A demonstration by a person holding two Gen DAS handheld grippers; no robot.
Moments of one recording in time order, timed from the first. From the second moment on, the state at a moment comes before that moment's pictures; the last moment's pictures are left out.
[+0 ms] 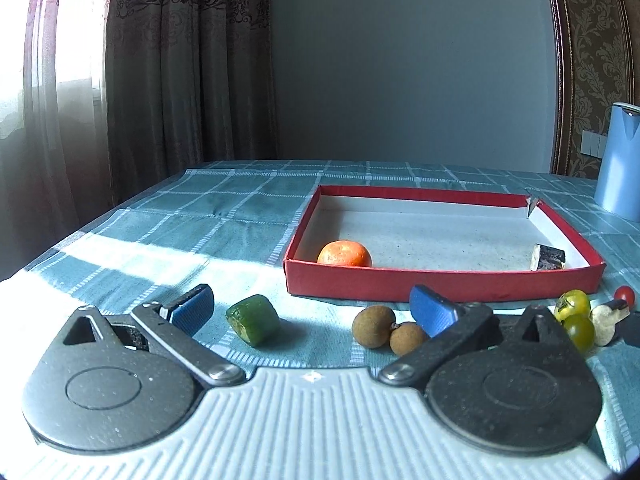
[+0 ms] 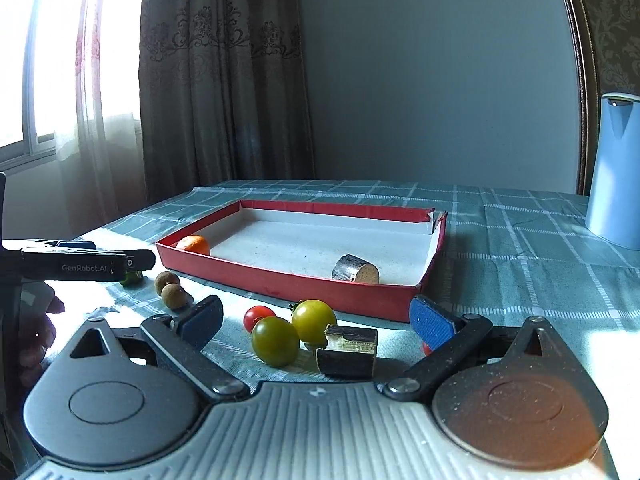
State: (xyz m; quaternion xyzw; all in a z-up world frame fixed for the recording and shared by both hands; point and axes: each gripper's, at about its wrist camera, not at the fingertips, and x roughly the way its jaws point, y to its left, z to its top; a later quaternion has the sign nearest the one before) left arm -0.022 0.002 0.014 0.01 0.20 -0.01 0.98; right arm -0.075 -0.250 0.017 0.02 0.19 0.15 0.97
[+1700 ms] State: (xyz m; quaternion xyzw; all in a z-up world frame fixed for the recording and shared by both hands) left arm -0.017 0.018 0.010 -0.02 0.22 0.01 0.98; right arm -0.044 -0.257 -0.002 0.06 0.30 0.07 0.95
